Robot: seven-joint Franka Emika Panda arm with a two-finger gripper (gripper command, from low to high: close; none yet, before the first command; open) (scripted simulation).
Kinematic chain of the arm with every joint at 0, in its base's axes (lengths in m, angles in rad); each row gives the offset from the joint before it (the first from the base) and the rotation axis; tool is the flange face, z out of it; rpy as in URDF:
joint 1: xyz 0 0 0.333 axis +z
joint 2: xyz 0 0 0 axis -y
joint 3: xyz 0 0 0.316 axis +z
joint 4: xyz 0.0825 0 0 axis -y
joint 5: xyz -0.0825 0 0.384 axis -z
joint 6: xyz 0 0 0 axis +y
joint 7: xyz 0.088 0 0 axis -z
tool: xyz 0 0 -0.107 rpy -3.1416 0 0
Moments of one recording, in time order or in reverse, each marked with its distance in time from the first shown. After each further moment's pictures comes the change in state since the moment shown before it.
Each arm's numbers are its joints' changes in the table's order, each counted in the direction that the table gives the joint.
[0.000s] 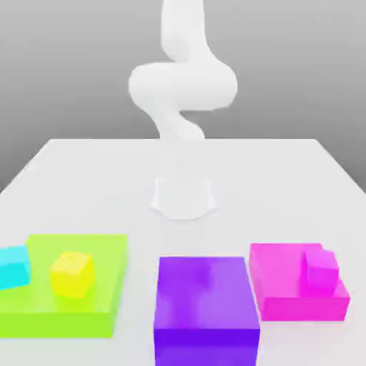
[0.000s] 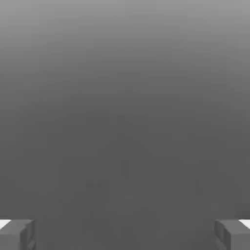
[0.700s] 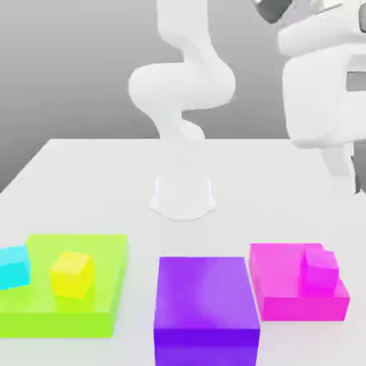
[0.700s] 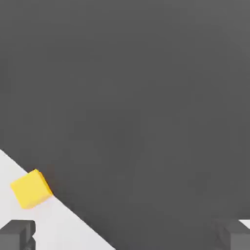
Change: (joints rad) arm 0.242 -0.768 0.068 0.197 -0.022 -0.115 -0.428
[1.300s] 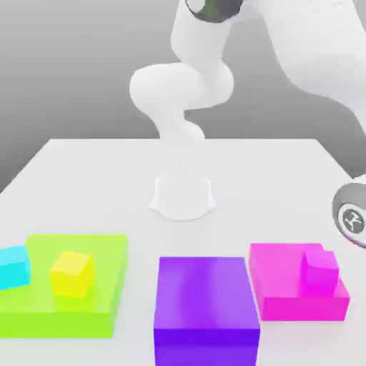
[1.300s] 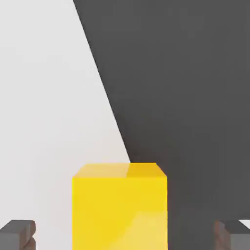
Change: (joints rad) arm 0.131 -0.614 0.045 0.157 0.159 -0.162 -0.160
